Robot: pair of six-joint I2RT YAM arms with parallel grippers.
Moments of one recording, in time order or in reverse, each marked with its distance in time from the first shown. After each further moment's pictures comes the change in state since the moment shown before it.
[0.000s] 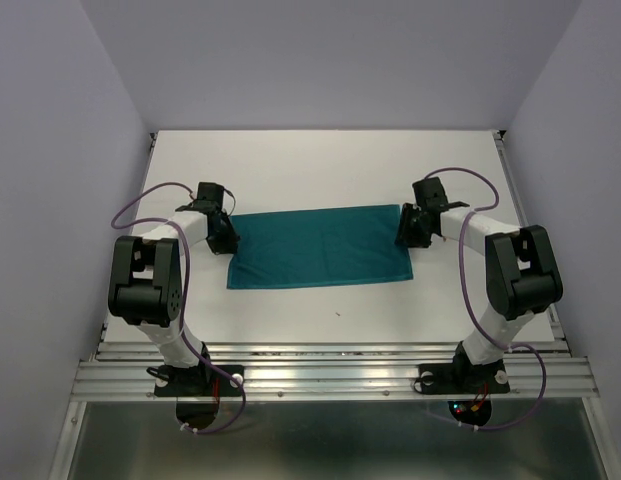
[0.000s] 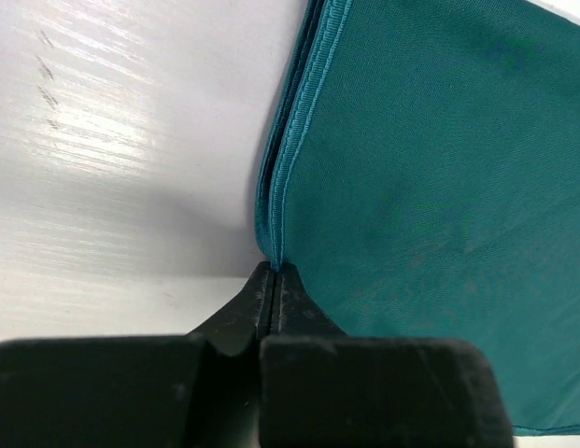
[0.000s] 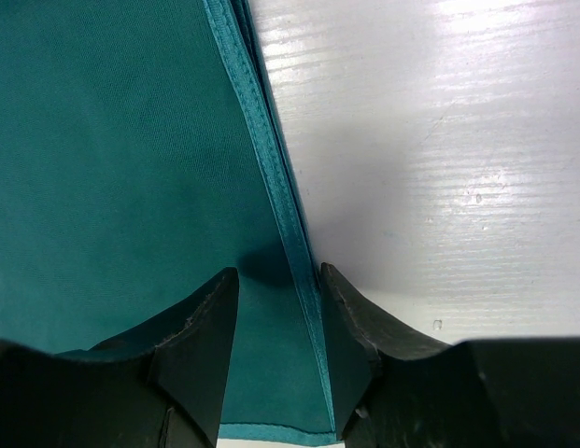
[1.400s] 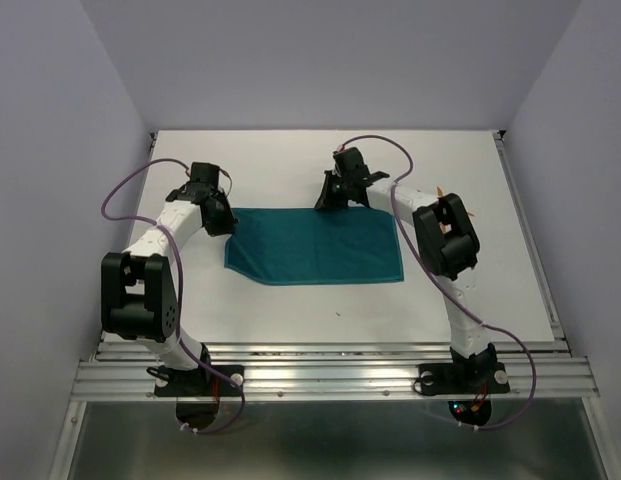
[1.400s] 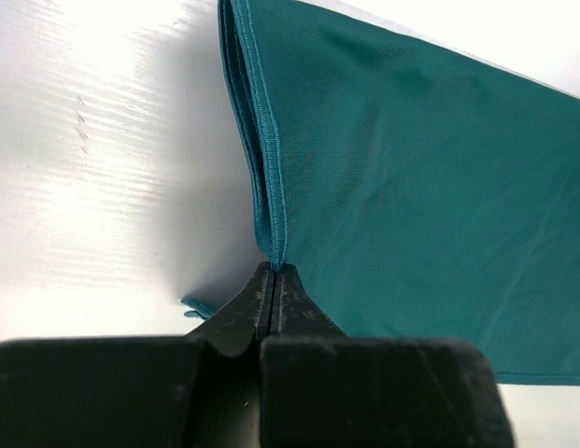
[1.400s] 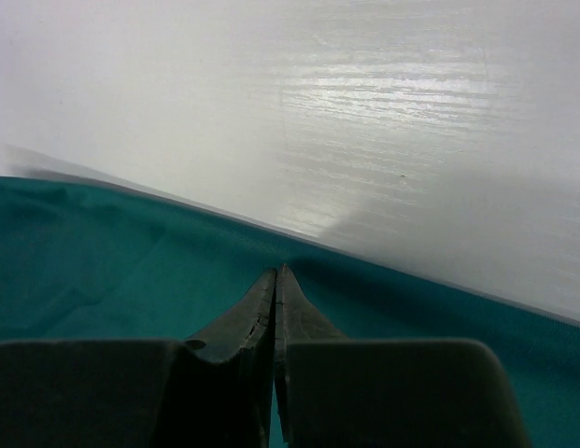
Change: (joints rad) left arm -0.013 -0.108 0.148 -0.142 0.003 0.048; right arm 0.294 0.540 0.713 0.097 -0.195 0.193
